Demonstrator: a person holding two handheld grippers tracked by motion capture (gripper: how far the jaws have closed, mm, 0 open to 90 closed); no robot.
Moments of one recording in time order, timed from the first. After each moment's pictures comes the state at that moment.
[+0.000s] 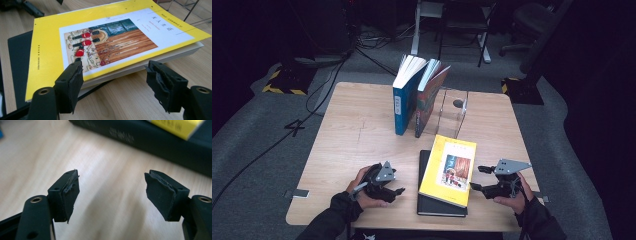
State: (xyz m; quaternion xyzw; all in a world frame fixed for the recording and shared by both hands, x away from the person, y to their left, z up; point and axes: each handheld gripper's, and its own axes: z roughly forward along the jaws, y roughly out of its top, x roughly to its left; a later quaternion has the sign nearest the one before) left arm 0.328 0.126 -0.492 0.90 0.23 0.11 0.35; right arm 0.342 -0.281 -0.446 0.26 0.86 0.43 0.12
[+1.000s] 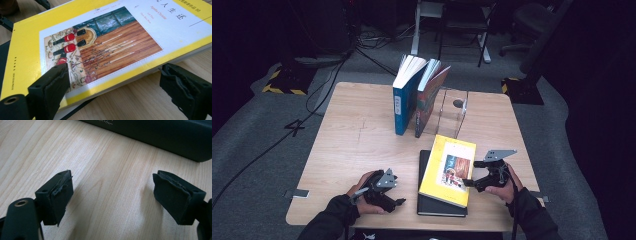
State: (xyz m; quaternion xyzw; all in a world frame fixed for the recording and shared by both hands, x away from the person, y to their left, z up) left arm 0.327 0.126 -0.505 0.91 0.20 0.07 0.36; right arm 0.381 -0.266 -0.463 0.30 0.87 0.40 0.04
